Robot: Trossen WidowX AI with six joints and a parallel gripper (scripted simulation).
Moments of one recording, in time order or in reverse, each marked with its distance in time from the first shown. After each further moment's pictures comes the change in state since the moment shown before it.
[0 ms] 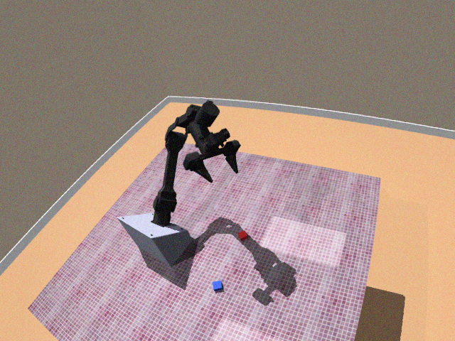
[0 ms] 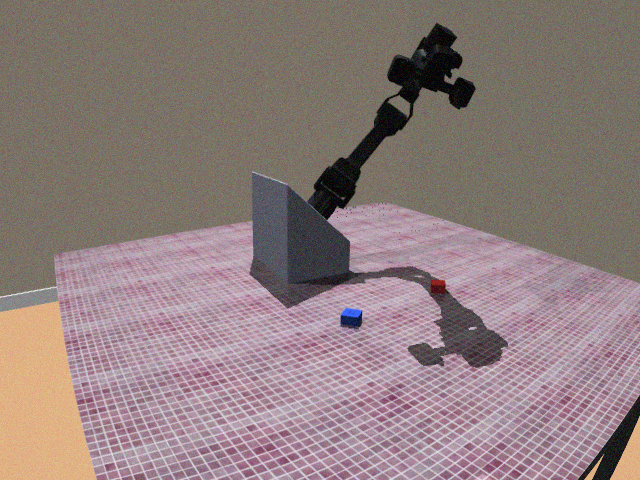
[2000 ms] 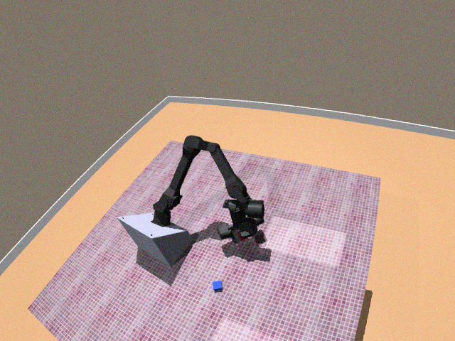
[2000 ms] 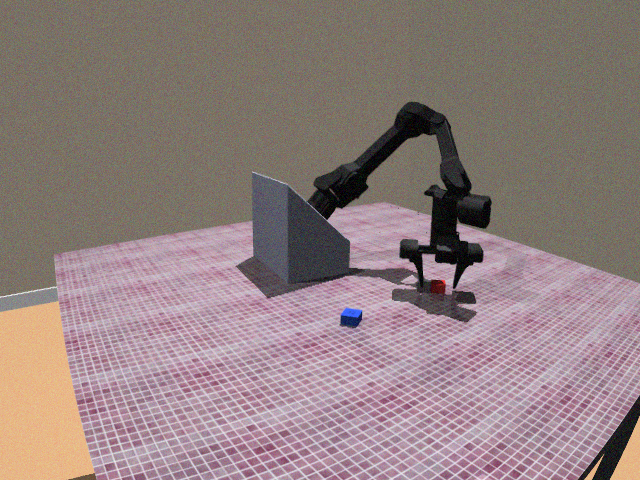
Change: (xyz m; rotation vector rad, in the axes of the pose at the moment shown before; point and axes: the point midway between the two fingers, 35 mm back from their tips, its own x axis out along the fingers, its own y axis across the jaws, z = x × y) arm 0.173 0.136 -0.325 0.375 1.038 0.108
